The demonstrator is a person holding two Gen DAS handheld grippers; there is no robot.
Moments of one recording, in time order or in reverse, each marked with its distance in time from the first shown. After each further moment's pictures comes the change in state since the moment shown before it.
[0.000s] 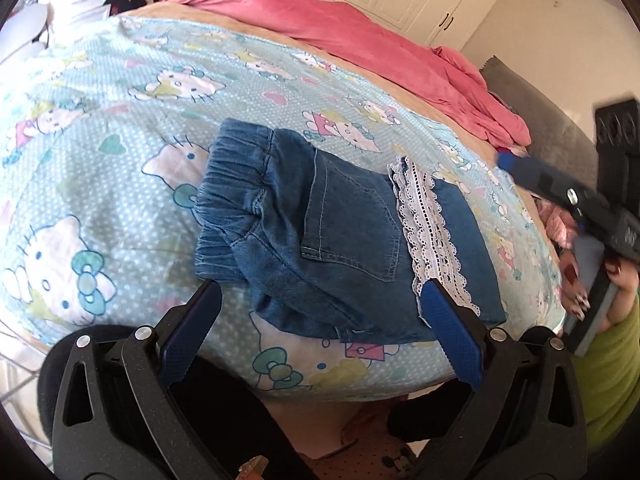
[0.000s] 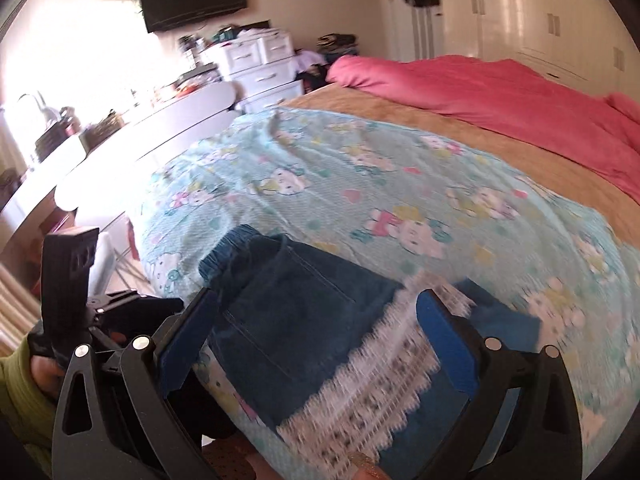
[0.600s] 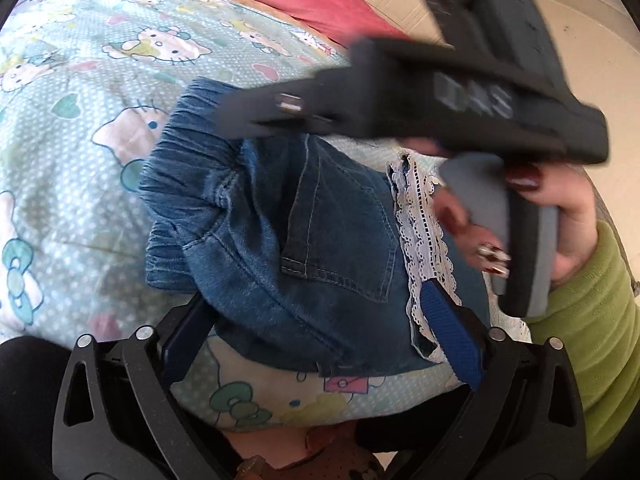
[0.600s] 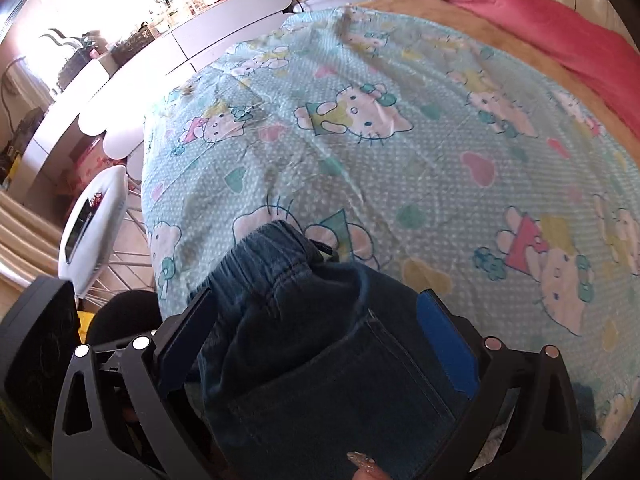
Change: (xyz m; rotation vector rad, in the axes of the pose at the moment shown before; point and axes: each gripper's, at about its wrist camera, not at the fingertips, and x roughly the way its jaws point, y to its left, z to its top) left arm 0.043 0.003 0.004 -0.087 0.030 -0.091; right arm 0.176 0.036 0.052 -0.103 0.376 0.220
